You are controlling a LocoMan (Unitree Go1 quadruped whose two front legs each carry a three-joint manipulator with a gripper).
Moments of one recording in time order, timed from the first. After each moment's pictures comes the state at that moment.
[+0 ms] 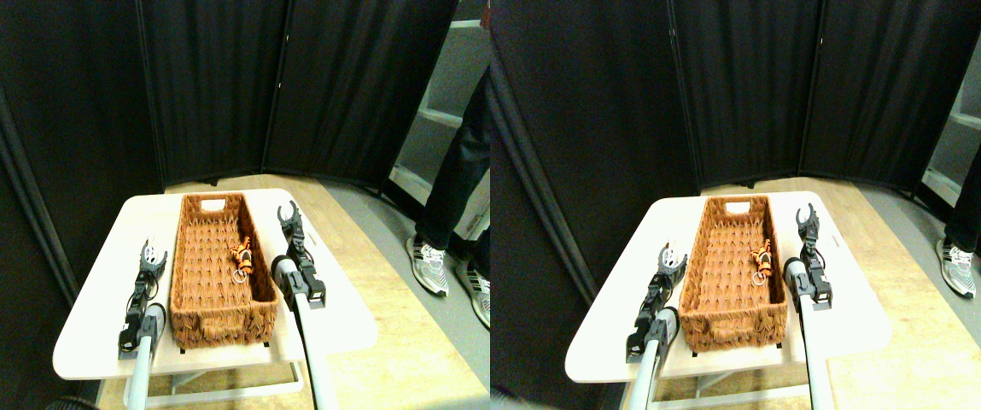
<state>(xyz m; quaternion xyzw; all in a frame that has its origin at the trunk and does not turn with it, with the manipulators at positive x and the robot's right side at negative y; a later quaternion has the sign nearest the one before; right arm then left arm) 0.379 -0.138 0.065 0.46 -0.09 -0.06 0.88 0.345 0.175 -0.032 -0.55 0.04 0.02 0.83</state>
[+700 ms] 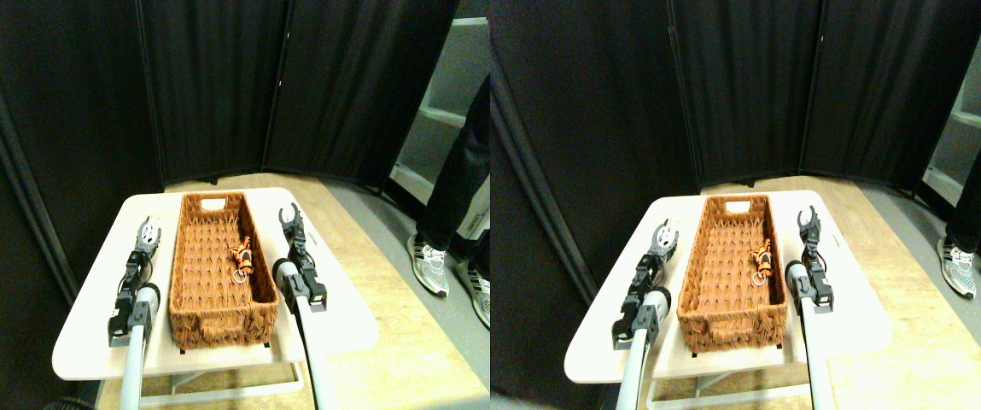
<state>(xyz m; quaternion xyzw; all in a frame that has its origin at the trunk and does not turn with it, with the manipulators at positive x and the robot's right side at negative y) 0.376 -0.145 0.060 0.46 -0.08 -0.08 0.88 0.340 0.172 0.041 -0.52 0.01 -0.05 0.85</state>
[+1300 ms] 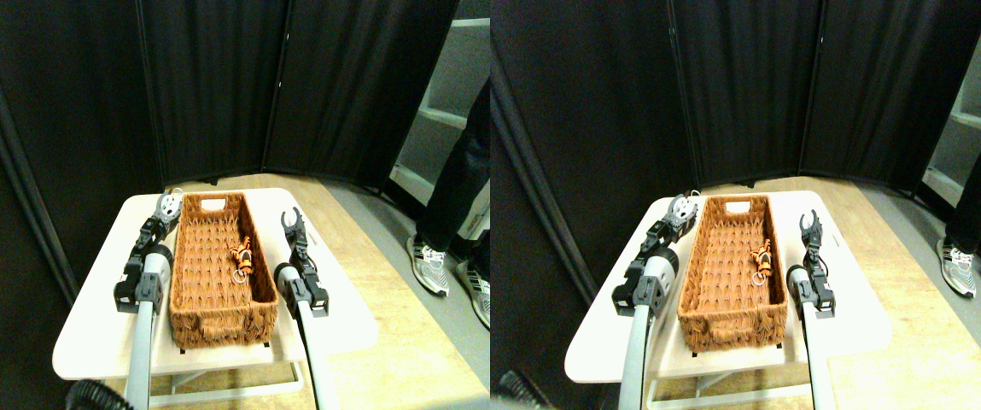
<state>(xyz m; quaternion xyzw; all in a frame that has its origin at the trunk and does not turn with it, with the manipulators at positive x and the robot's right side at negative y) 0.373 -0.149 0.055 0.46 -0.08 -0.08 0.88 0.339 0.108 0.090 -0.56 0.10 -0.13 0.81</state>
